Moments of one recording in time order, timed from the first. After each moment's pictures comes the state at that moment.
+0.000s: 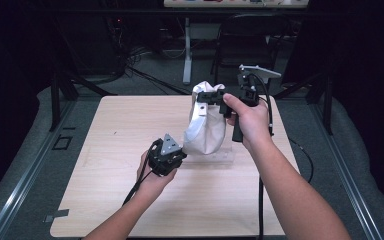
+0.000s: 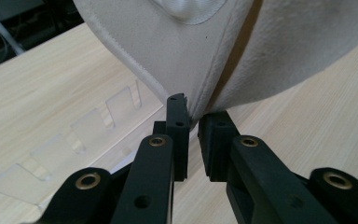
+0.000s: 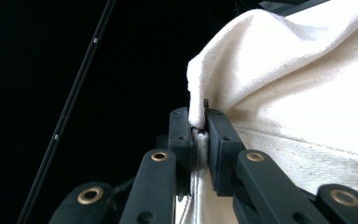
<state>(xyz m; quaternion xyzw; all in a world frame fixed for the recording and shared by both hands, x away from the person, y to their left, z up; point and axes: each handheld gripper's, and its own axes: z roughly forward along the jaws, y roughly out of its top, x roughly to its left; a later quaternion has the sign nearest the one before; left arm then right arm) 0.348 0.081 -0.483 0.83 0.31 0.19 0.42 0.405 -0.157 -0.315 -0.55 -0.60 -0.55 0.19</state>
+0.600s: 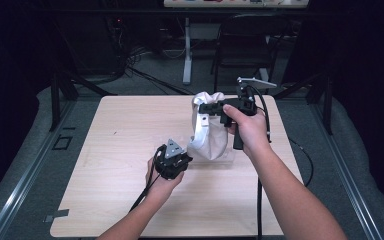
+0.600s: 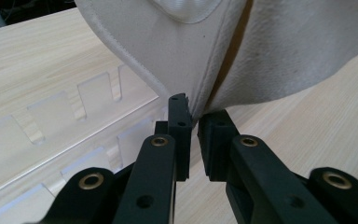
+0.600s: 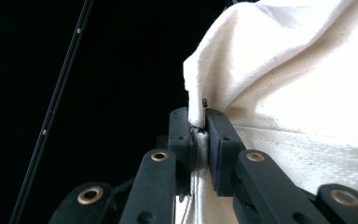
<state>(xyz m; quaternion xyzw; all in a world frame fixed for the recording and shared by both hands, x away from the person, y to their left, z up) 0.349 0.067 -0.513 0.80 0.36 0.17 0.46 0.411 -0.162 -0.350 -0.57 -0.60 -0.52 0.21</state>
